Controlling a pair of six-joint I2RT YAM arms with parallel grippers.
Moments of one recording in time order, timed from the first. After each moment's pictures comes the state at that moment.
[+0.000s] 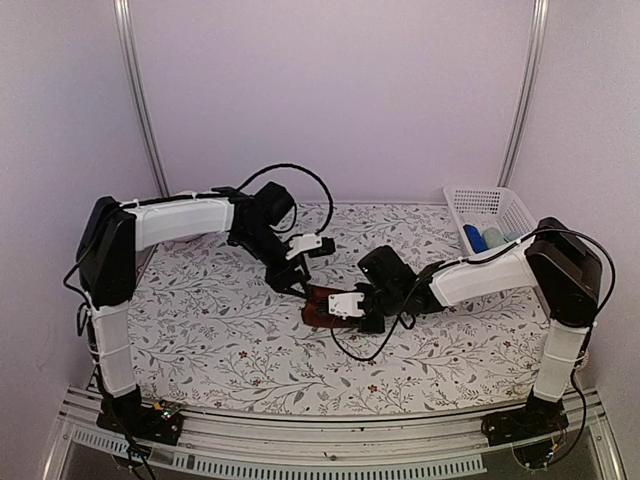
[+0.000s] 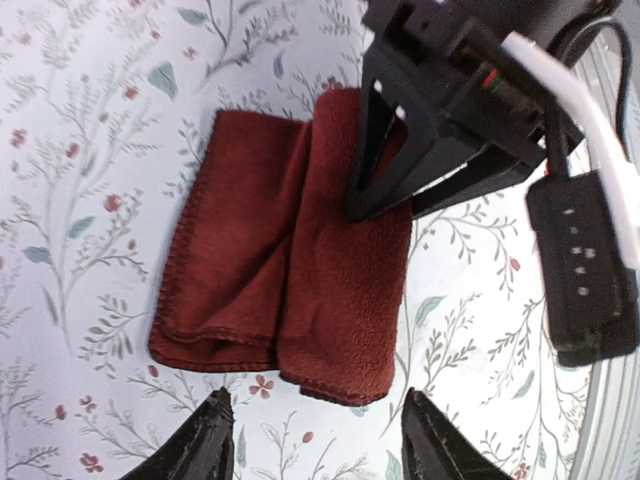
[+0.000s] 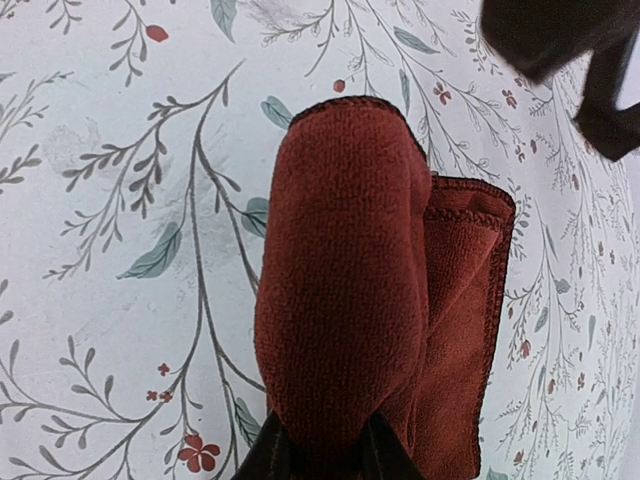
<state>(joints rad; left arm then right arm) -0.66 2.06 1.66 -0.87 0.50 0.71 0.90 1.88 1.05 -0.02 -0.09 -0.80</state>
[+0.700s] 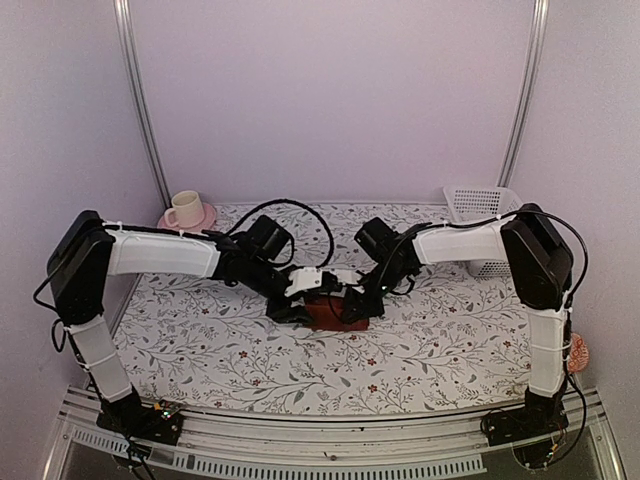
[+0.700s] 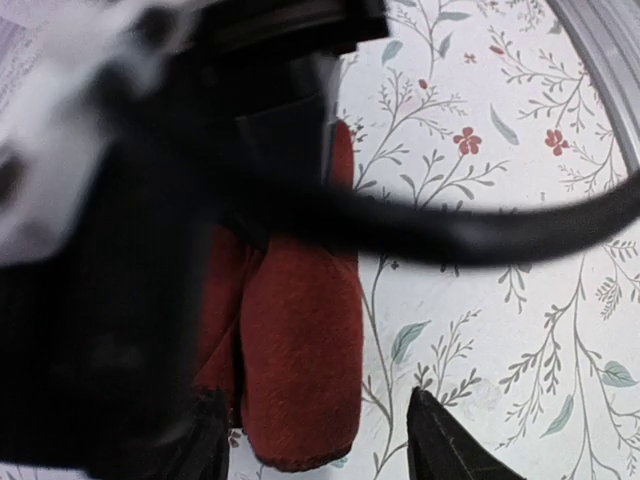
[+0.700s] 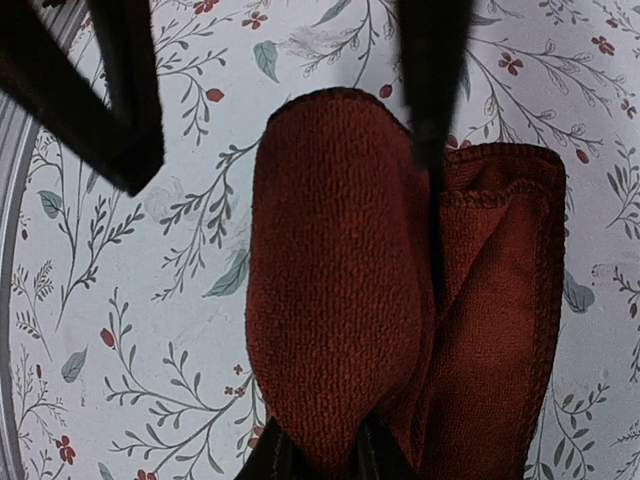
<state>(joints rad) -0.76 1.80 1.18 -0.35 0.43 0.76 0.75 2.07 1.44 -0.55 -0.51 -0.69</state>
